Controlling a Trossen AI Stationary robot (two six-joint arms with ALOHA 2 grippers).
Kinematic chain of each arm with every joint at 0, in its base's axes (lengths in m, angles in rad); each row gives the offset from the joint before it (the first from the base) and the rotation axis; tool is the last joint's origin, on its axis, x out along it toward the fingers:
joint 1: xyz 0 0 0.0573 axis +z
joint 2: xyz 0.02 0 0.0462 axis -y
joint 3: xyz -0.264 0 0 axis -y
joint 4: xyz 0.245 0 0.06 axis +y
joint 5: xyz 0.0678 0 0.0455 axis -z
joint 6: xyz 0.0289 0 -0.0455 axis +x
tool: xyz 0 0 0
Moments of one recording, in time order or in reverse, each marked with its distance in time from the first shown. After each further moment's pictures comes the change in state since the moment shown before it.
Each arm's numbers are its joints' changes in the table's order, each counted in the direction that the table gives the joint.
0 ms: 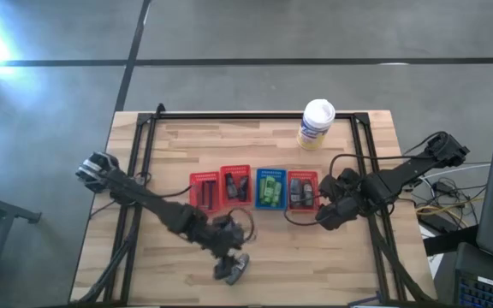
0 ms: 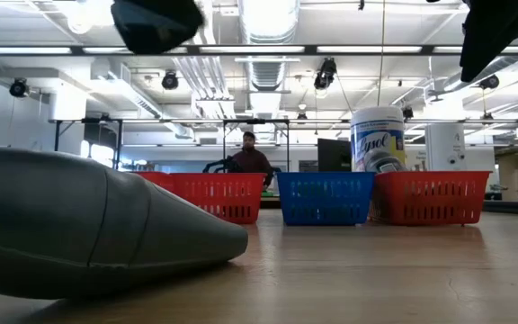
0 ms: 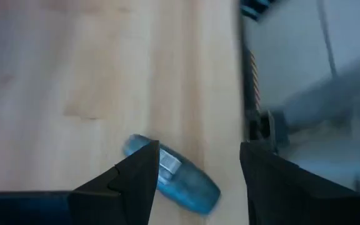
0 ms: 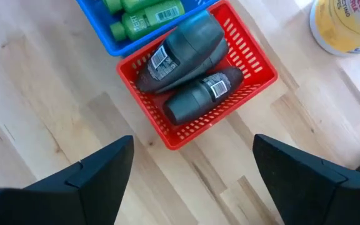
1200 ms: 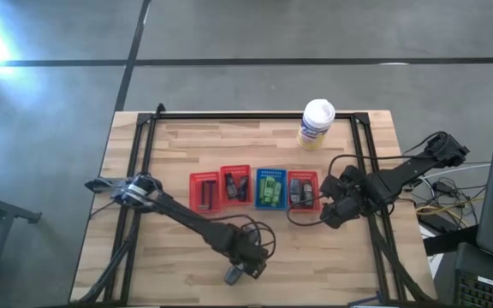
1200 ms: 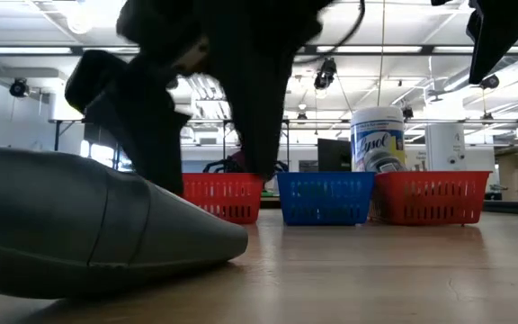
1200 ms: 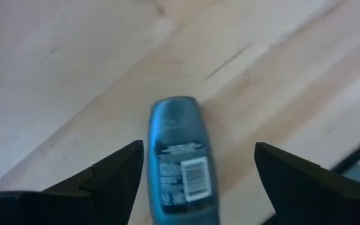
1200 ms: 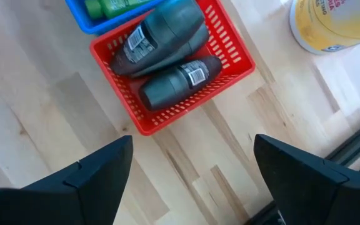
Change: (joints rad) left arm 0.033 -0.459 0.447 0.437 0.106 -0.768; right arm 0.000 0.000 -0.002 0.085 -0.002 -0.047
